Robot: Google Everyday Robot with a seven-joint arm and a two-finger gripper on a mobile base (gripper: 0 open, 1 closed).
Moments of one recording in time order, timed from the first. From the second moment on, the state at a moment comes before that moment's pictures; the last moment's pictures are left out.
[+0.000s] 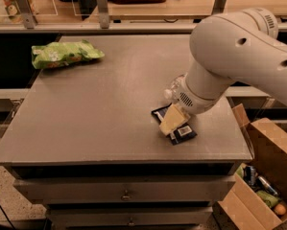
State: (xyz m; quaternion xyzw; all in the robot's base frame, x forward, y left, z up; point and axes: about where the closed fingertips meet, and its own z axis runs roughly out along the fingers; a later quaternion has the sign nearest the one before) arm 0.496 -0.113 0.806 -0.32 0.94 0.02 0.13
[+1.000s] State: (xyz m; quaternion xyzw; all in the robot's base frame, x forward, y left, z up) arm 0.499 -0.106 0.833 -0.33 0.93 0.04 0.15
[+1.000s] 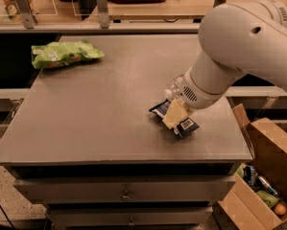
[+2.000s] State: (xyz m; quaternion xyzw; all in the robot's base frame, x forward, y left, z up) arm 0.562 0.007 0.940 -0.43 0.87 0.04 0.25
